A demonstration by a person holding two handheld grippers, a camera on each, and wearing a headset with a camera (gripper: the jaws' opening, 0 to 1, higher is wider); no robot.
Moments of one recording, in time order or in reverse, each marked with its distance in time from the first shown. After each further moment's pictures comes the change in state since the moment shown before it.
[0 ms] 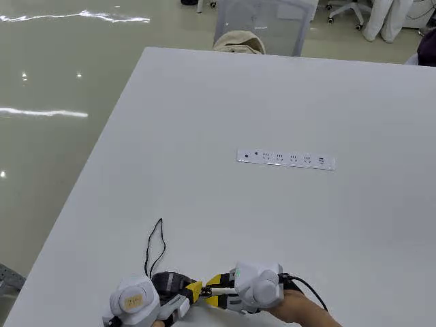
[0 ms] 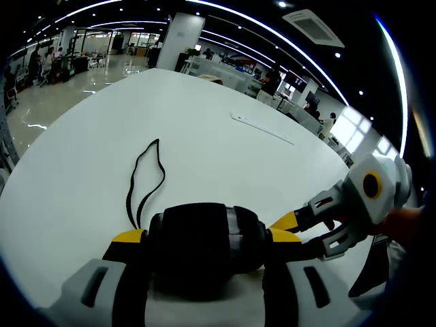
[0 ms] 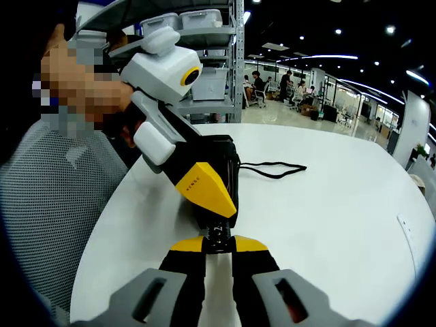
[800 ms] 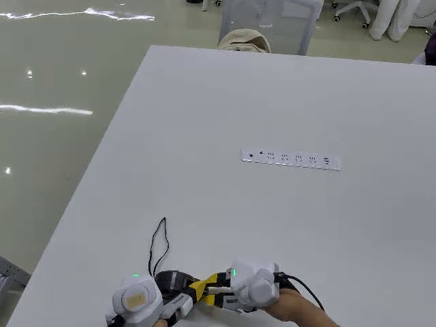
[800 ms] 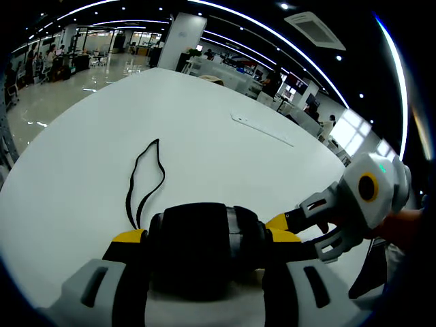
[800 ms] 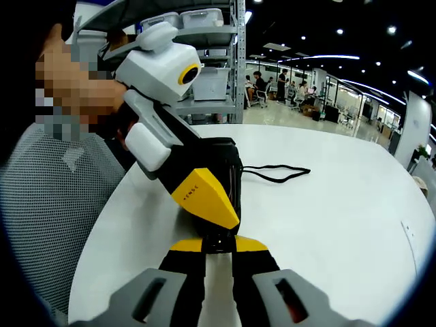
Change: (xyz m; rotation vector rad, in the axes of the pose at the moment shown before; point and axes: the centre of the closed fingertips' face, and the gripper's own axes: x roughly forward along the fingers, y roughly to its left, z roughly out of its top) left arm 0.001 0.001 0.001 -0.017 -0.004 -0.005; right arm 0.013 -0.001 0.006 -0.003 -0.001 0.010
